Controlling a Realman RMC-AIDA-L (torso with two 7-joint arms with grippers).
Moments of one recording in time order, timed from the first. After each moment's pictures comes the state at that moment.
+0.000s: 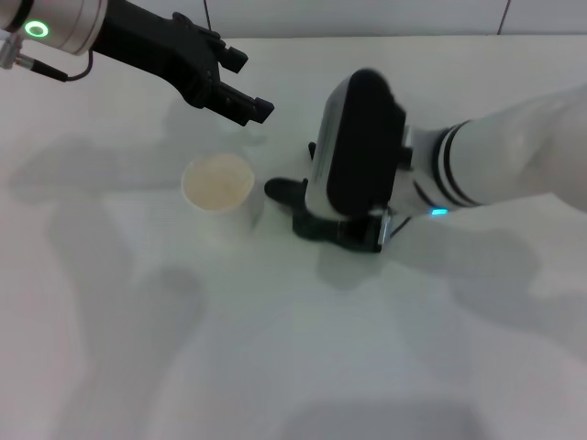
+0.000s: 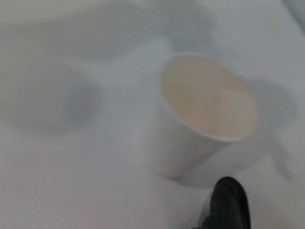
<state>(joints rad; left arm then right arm) -1.35 -2.08 2.85 -0.85 0.16 1.70 -1.39 0.65 2.03 -2.04 -1.27 -2.57 -0.84 2.47</state>
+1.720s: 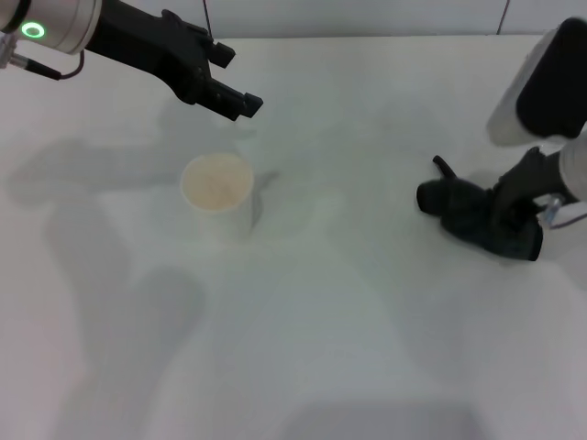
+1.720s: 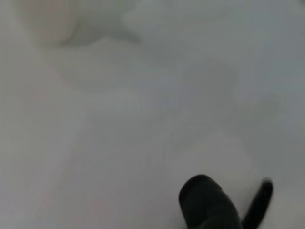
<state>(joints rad) -1.34 -2.08 2.85 -0.85 0.16 1.65 -1.39 0.43 2.01 -1.59 -1.47 -2.60 -1.25 2.43</state>
